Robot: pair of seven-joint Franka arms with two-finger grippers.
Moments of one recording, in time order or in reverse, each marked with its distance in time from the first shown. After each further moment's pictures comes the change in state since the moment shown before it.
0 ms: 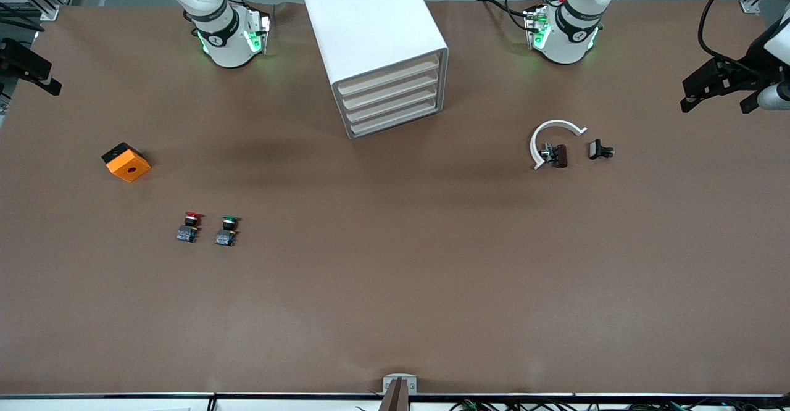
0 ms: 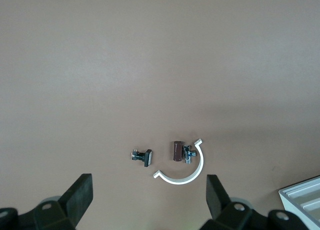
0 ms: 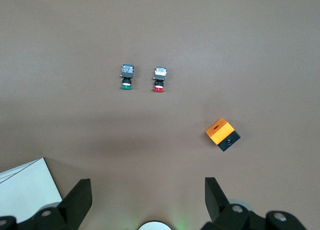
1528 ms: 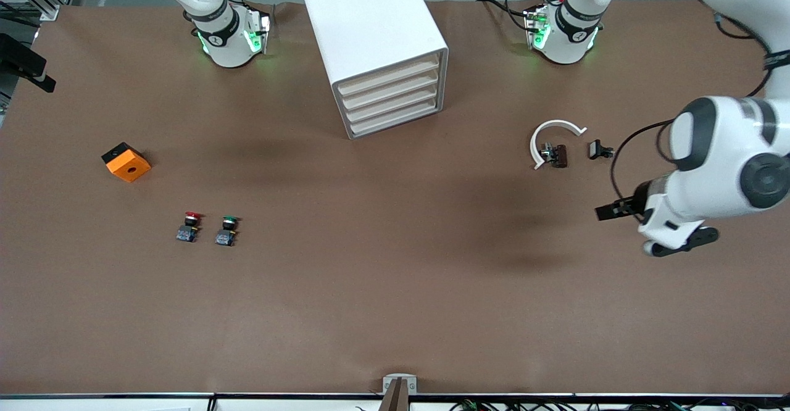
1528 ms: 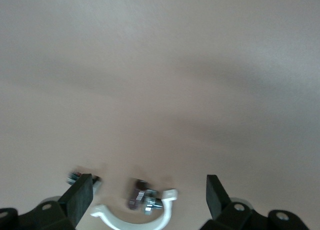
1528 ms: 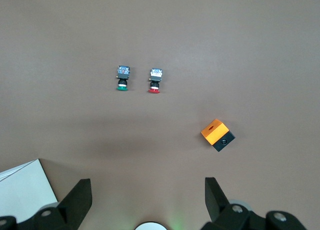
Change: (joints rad) left arm -0.087 0.507 -0.004 0.002 0.000 0.270 -0.481; right arm 0.000 0.002 0.001 0.004 -0.020 0.000 -0.002
